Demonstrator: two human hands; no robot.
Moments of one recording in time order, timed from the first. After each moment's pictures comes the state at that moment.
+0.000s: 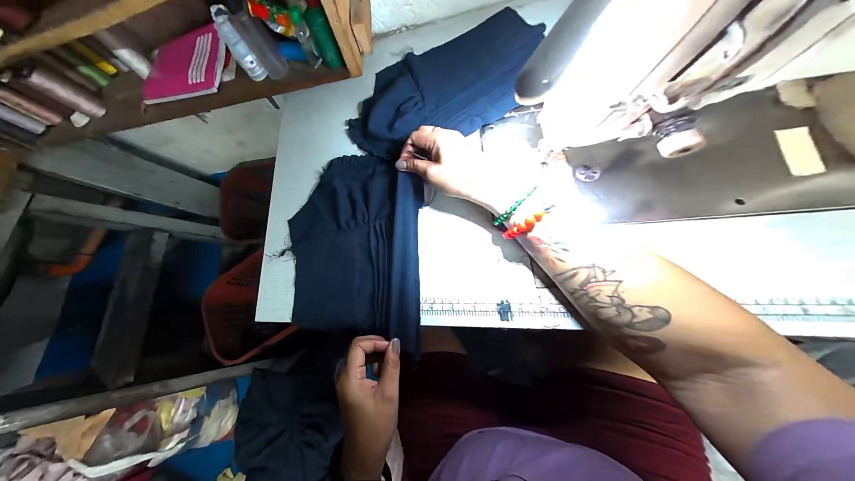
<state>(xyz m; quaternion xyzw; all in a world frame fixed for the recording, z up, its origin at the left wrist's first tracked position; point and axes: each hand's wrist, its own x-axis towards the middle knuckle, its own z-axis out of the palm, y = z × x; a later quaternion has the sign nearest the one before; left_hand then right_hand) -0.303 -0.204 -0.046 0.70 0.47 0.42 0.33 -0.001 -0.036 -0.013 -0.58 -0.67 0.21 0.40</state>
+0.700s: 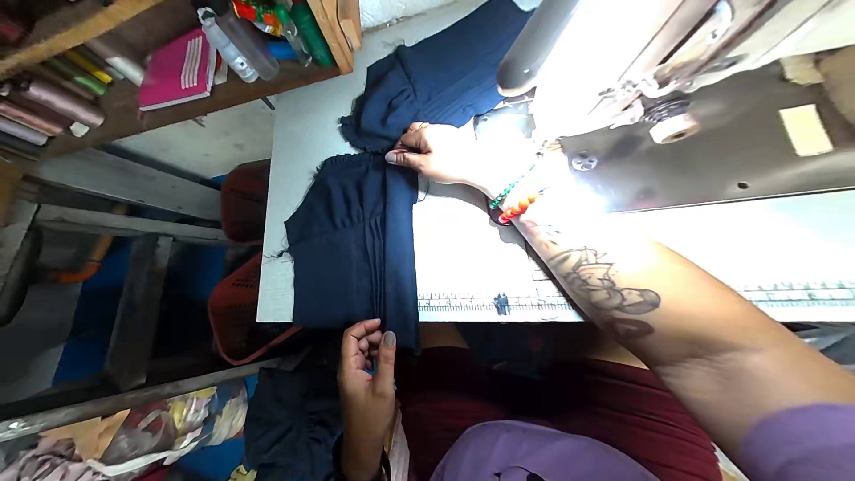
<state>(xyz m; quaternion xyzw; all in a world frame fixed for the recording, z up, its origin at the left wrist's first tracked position) -0.300 -0.200 -0.036 0.66 0.48 0.39 0.42 0.012 -0.022 -0.018 -0.59 -0.72 0.20 0.31</state>
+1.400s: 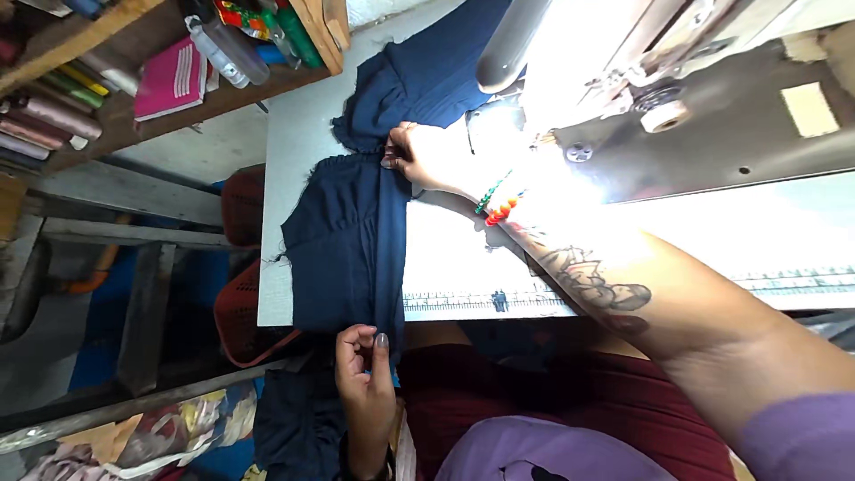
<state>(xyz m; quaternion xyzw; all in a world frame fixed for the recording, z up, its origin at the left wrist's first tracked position) -0.299 -0.197 -0.043 0.68 0.42 0.46 0.39 -0.006 -0.027 -0.015 -0.64 -0.68 0.18 0.31</state>
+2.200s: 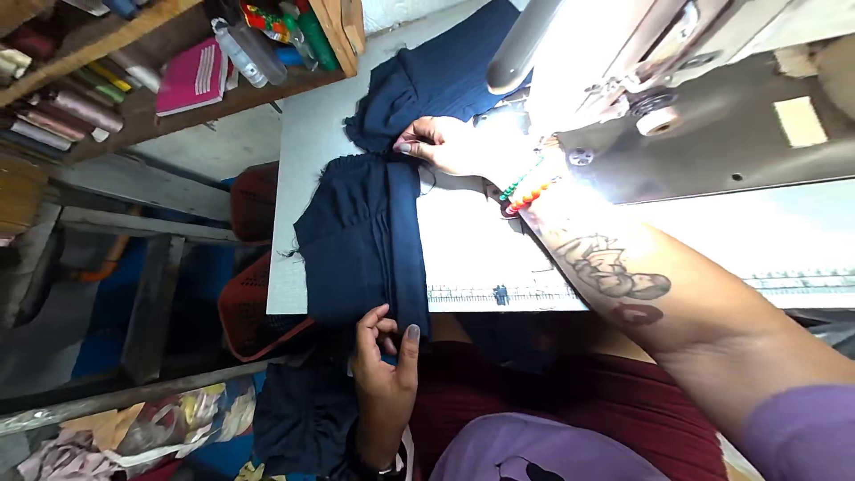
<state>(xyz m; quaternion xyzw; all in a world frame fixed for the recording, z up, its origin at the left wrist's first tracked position) -0.289 -0.205 -0.037 0.74 0.45 0.40 0.30 0.021 -0.033 -0.010 -0.55 -0.69 0.27 0.39</state>
